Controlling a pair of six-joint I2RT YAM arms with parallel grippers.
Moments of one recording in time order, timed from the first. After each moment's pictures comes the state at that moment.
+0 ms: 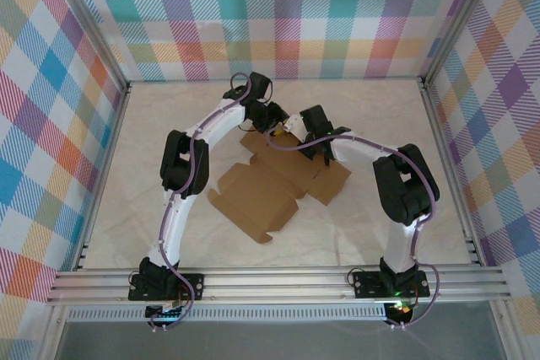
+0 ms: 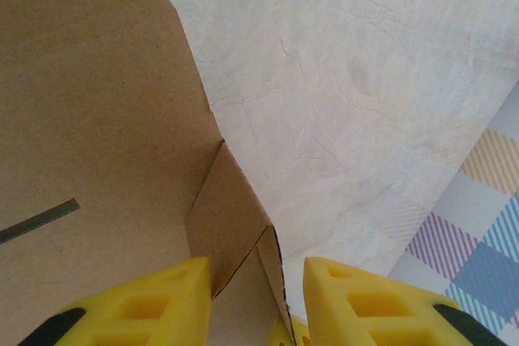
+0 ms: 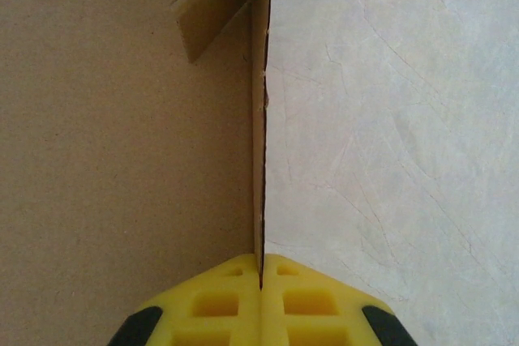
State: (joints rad) left arm -0.46 2.38 2.10 -0.70 0.45 -1.17; right arm 0.52 1.89 1.25 -0.25 0.15 -0.53
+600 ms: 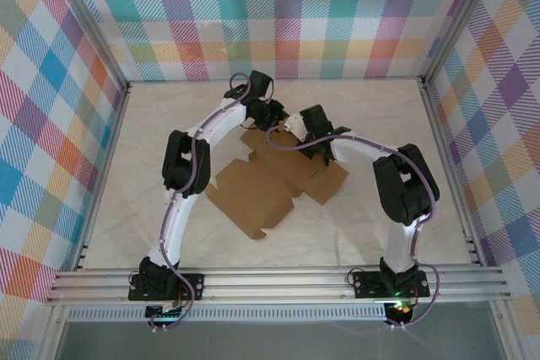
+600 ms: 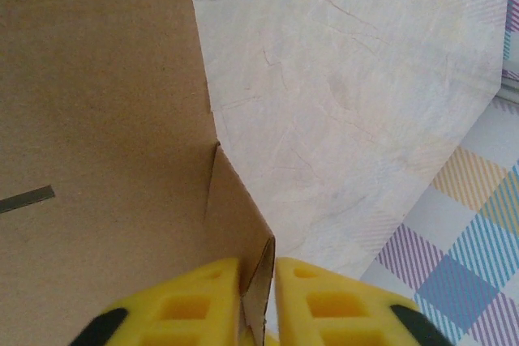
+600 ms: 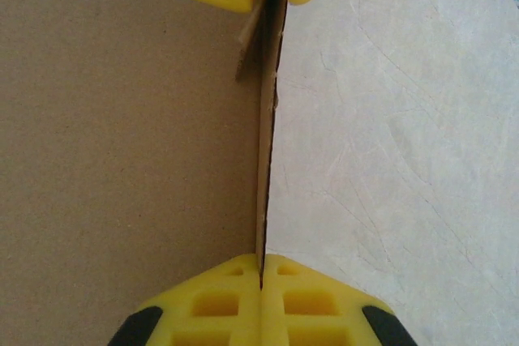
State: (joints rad) left arm -0.46 2.40 2.14 -0.69 0.45 -1.26; right arm 0.52 1.89 1.25 -0.24 0.15 -0.53
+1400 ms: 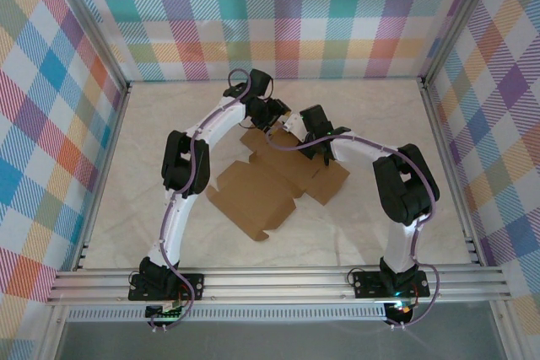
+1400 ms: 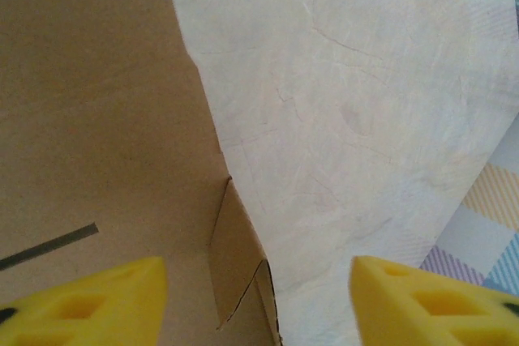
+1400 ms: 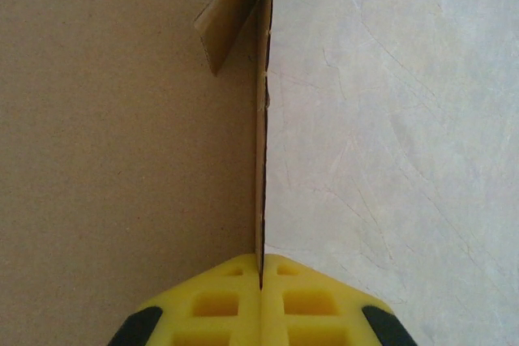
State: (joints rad) left arm -0.46 2.39 2.16 -0.74 0.35 -1.18; right arm 0.52 1.89 1.25 -0.24 0.15 -0.53
